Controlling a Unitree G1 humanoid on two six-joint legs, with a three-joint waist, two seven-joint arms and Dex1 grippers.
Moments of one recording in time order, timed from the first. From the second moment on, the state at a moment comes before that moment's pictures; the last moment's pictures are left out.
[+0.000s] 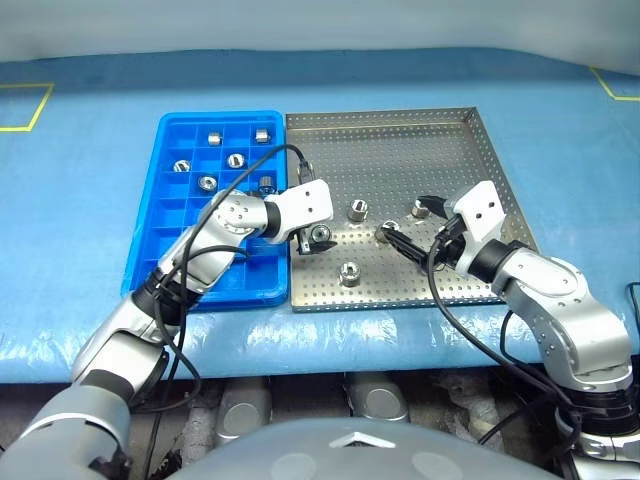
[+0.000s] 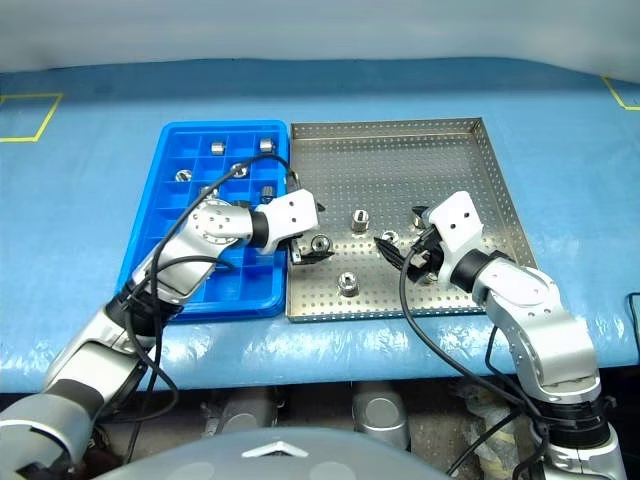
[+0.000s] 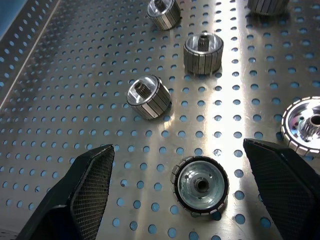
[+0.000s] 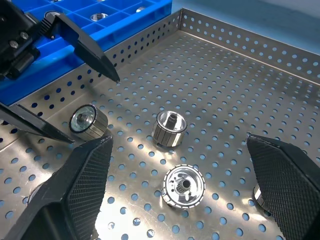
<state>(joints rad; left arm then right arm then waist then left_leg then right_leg) -0.63 0.47 -0.55 -0.02 0.08 0.52 -0.86 -0.02 -0.59 -0.08 -0.56 0.40 0.68 0.51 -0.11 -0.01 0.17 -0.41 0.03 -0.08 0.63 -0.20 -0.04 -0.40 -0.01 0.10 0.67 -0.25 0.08</state>
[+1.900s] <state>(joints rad) -0.73 0.51 -0.61 0.04 0.20 0.55 -1.00 -0.03 -0.54 -0.04 -0.52 0.32 0.63 0.50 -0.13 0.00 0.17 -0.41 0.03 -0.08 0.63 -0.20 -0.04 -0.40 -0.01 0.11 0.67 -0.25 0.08</state>
